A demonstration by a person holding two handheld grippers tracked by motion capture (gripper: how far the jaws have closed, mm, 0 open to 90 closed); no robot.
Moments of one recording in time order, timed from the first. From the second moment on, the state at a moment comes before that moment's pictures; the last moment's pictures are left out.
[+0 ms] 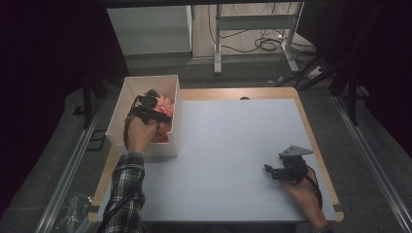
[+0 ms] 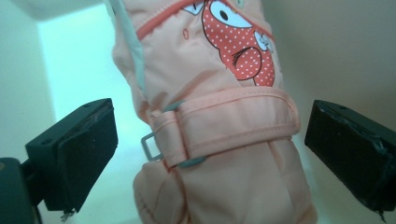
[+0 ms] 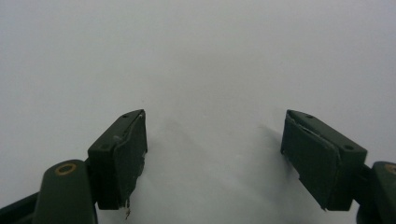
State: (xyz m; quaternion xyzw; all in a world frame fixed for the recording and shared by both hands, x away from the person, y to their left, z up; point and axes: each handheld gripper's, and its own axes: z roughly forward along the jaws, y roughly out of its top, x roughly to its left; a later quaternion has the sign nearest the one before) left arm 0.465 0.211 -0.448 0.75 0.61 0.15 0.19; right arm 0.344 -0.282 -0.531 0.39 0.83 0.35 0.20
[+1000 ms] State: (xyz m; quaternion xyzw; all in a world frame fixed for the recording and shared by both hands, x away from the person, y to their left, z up) left arm 0.427 0.216 -0.410 0.76 0.54 0.20 0.30; right arm 0.344 -0.281 -0.531 0.39 0.83 0.35 0.20
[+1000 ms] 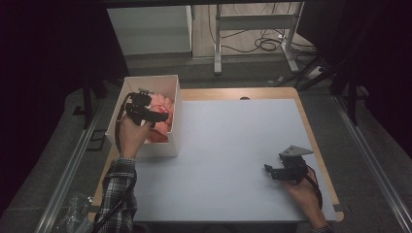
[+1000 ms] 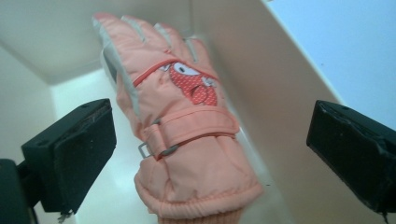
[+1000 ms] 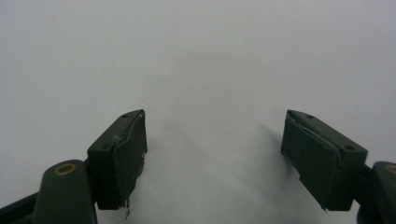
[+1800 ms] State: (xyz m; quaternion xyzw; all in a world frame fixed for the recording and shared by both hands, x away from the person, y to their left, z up) left arm 0.398 0.141 -0.381 0.81 0.42 0.19 0.36; right arm 0.344 -0.281 -0.531 0.39 0.83 0.35 0.20
